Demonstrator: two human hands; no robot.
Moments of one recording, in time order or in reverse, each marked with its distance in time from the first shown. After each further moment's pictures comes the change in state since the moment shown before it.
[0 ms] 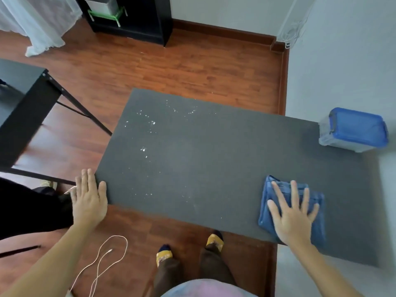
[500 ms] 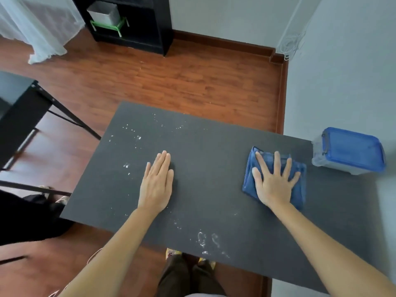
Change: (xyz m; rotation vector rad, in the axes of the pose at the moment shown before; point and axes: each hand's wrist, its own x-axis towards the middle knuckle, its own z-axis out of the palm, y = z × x) left_hand -0.017 0.230 0.030 -0.225 -0.002 0.516; right_hand 0.148 -0.036 -0.035 0.058 -0.063 -0.024
